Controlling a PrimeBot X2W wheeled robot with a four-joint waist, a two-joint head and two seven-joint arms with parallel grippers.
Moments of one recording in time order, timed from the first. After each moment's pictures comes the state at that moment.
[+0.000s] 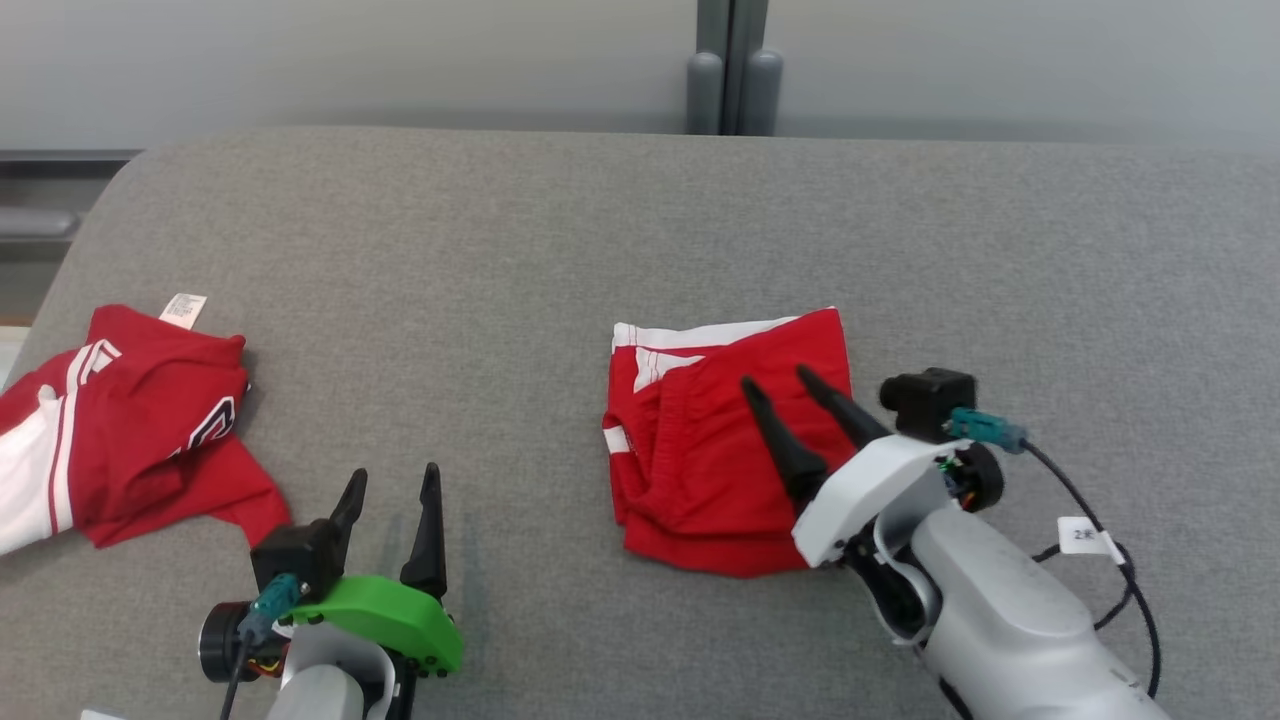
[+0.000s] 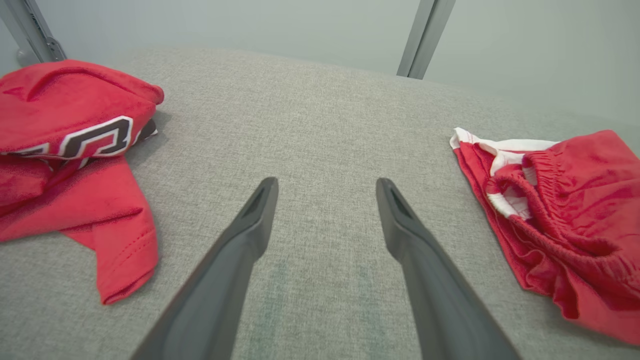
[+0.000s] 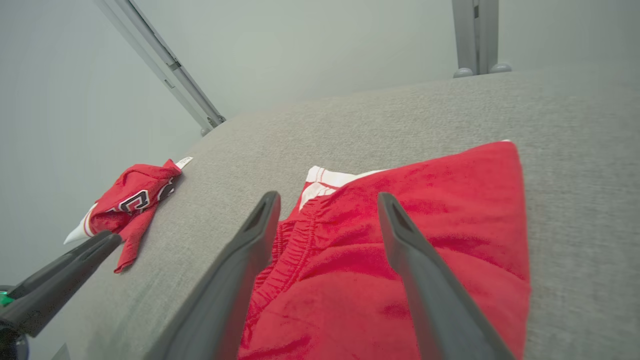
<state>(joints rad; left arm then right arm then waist) -0.22 0.05 -0.14 0.57 -0.29 -0.12 -0.26 -0.56 -0.05 0.55 0.72 0.69 0.13 -0.26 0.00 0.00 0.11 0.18</state>
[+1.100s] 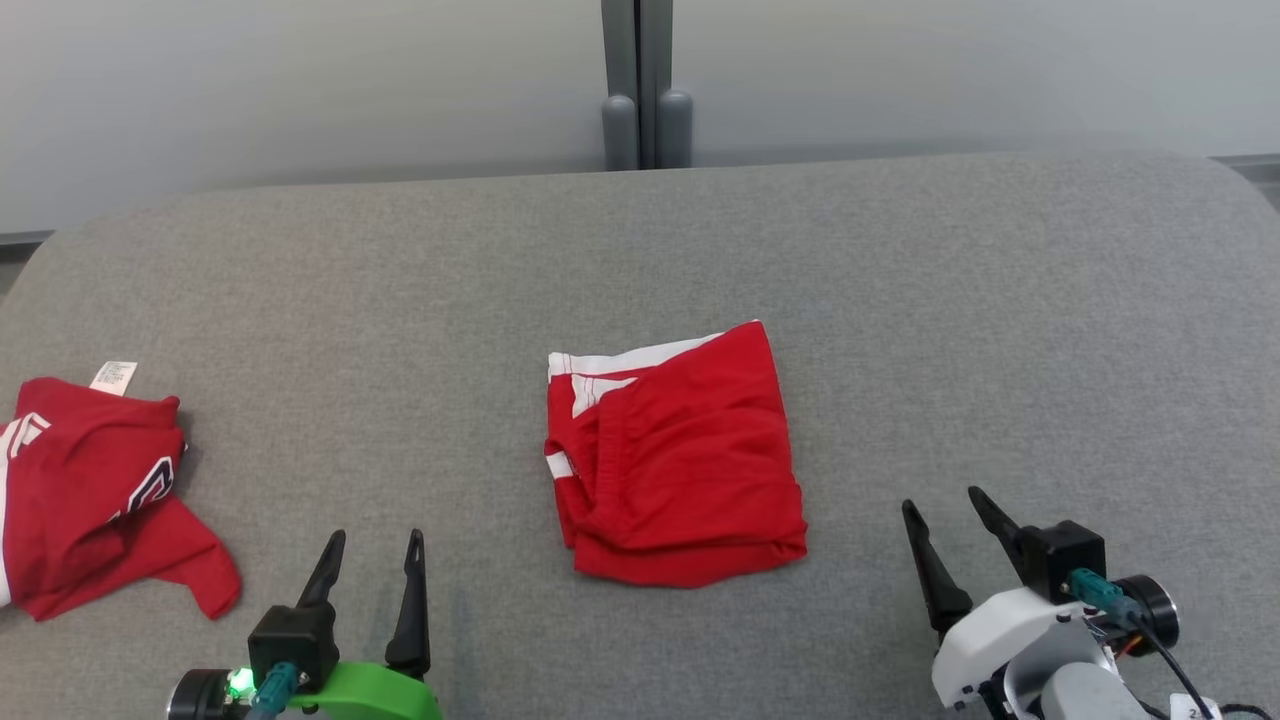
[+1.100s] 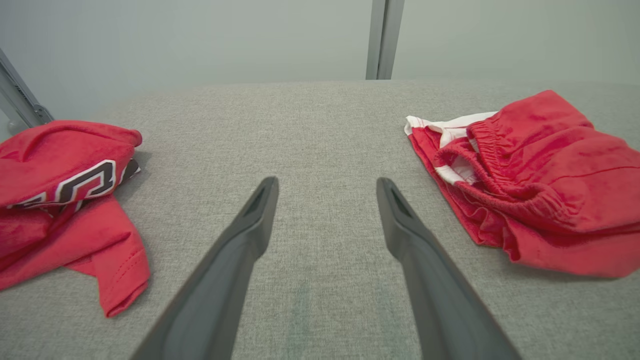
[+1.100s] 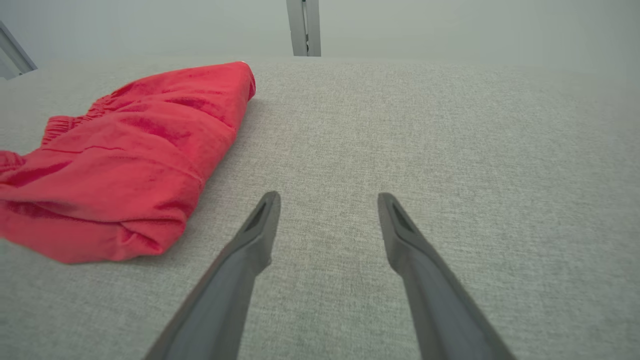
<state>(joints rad) -0.02 0.05 -0.07 0.37 -0.10 -0.11 -0.26 -0.16 -0.05 0.06 0.51 0.09 0.13 -0.26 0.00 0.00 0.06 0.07</state>
